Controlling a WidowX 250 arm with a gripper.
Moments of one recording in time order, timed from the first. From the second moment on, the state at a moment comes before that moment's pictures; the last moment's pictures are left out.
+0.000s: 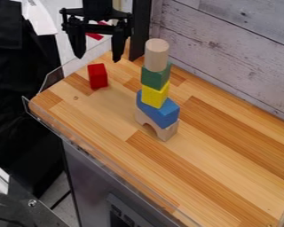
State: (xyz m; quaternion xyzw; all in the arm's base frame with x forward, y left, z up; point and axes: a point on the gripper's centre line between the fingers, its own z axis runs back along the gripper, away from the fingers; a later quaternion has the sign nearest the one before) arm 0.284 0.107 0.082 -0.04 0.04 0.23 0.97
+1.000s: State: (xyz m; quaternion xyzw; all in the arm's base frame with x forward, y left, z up) arm 0.284 0.117 0.053 -0.03 0.03 0.35 0.94
